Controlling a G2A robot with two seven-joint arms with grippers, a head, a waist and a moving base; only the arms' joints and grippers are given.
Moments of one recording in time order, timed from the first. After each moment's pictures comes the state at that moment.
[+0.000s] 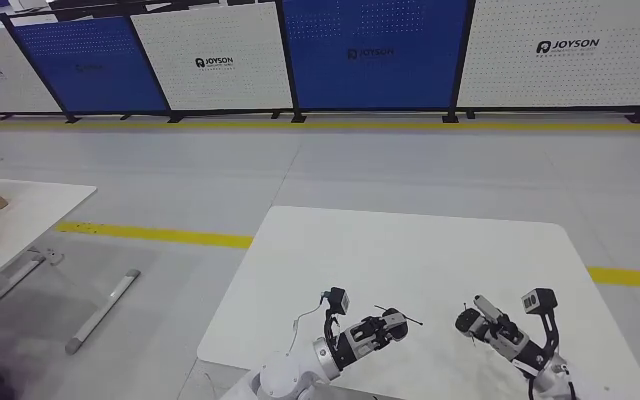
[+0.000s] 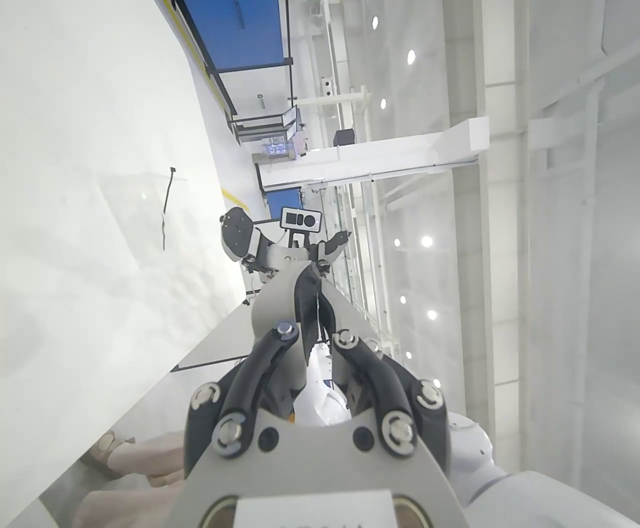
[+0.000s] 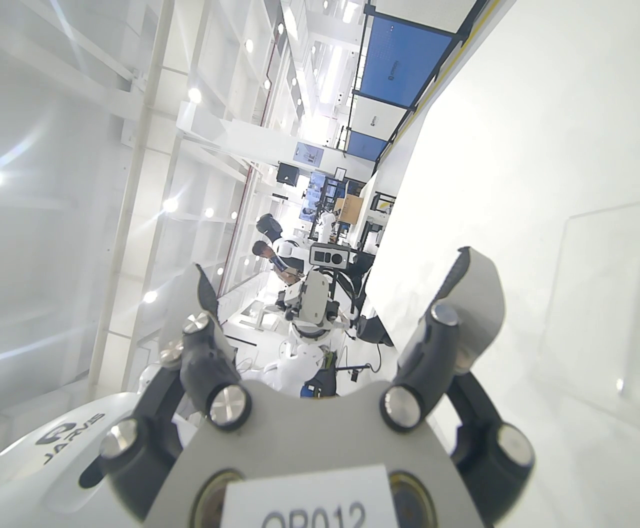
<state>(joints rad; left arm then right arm) 1.56 -1.22 -1.03 -1.71 -0.36 -0.26 -0.42 -1.53 -0.99 1.34 -1.58 0.47 -0.34 0.72</state>
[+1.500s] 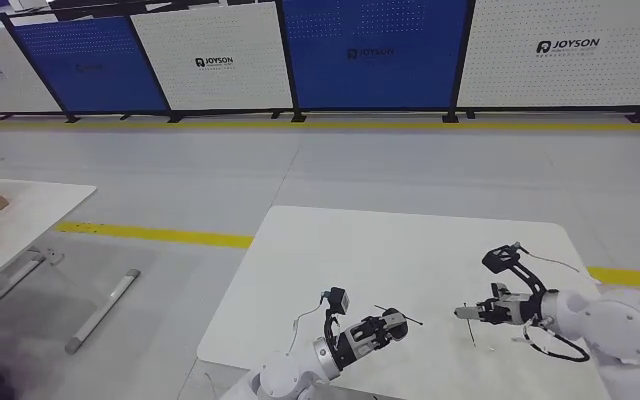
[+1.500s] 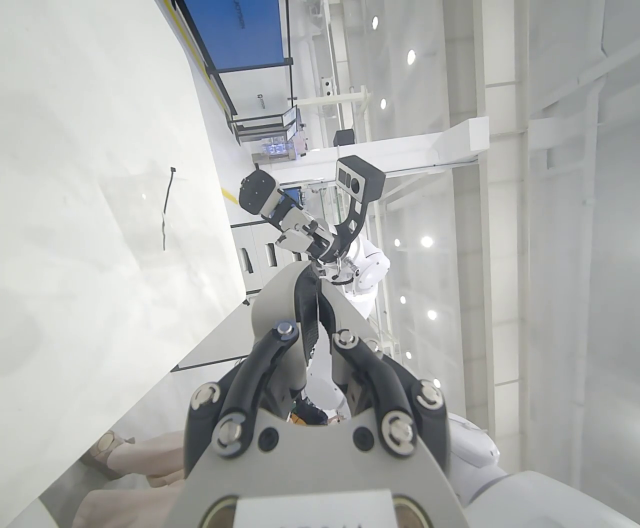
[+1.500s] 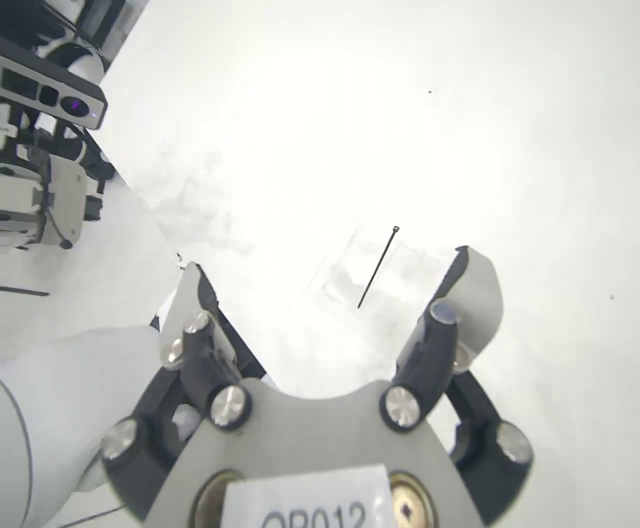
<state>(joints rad) 1.56 -1.22 -1.03 -1.71 -0.36 -0.26 -0.42 -1.10 -0.94 1.24 -1.63 -0.41 -0.29 1.25</state>
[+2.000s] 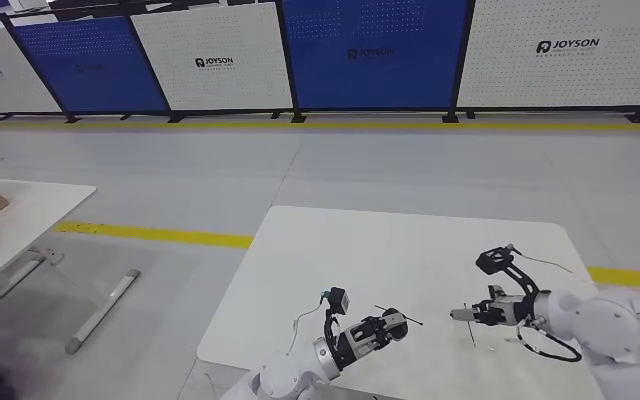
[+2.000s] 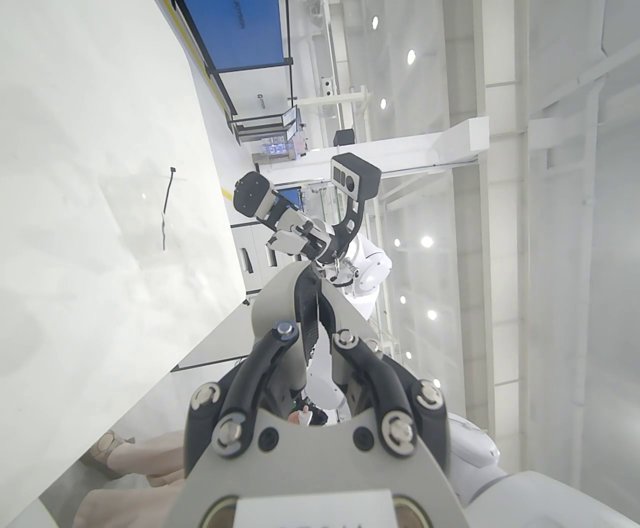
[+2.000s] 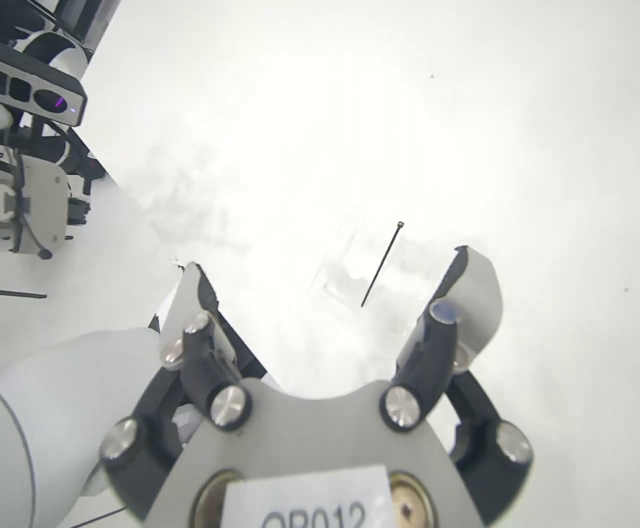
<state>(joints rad) 1.56 -1.22 -1.03 -1.71 -0.36 -0.26 -0.42 -1.10 -0.94 1.21 -1.65 -0.43 -0.21 1.26</state>
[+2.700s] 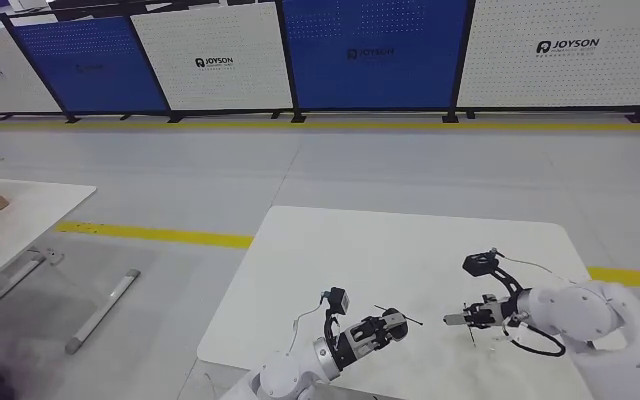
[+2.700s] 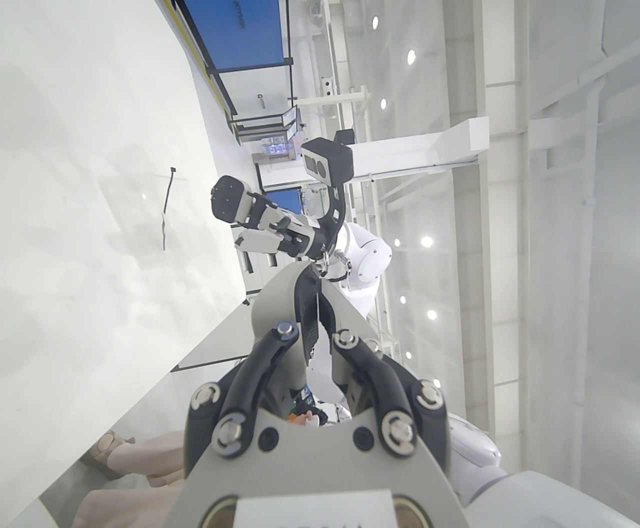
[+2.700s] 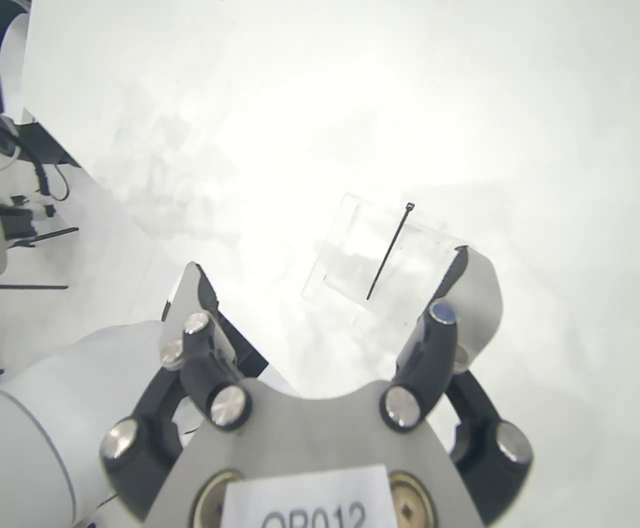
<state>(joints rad) 1.56 -1.22 -1.03 -1.71 -0.36 -0.26 -0.42 -1.02 -0.96 1.09 -1.57 -0.46 -0.11 1.30</state>
